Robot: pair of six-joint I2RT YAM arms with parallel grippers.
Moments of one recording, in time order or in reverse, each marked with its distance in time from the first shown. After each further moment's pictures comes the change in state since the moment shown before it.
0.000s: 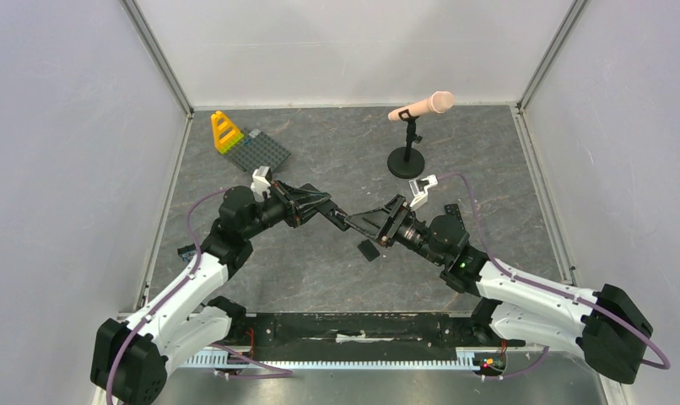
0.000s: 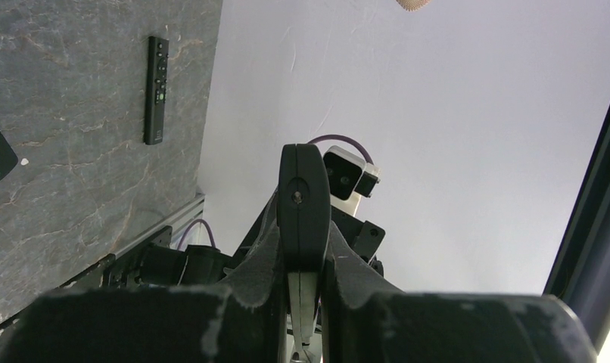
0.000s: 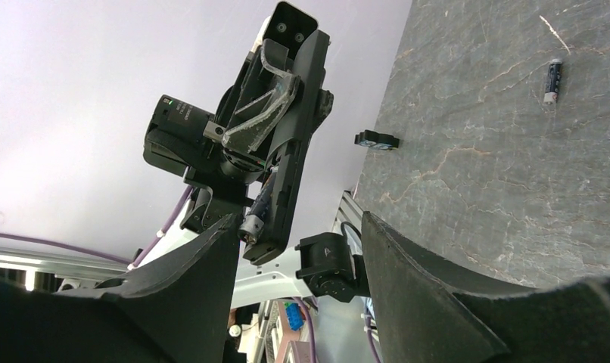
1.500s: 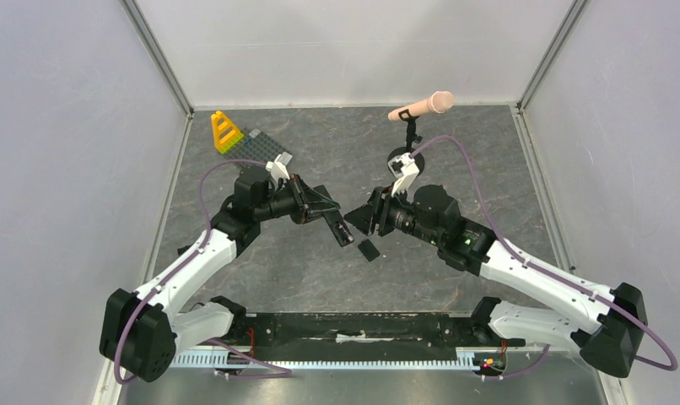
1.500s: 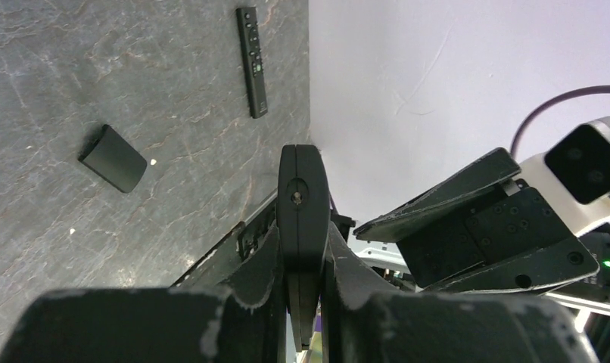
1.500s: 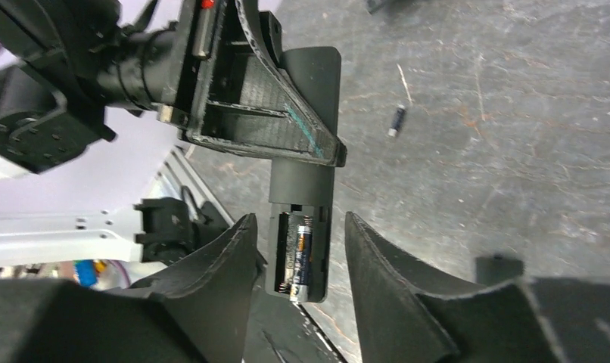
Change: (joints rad) left arm 0.000 0.175 0.171 -0.211 0.158 0.476; right arm -0.001 0.050 0.357 -0.549 0.004 -0.589
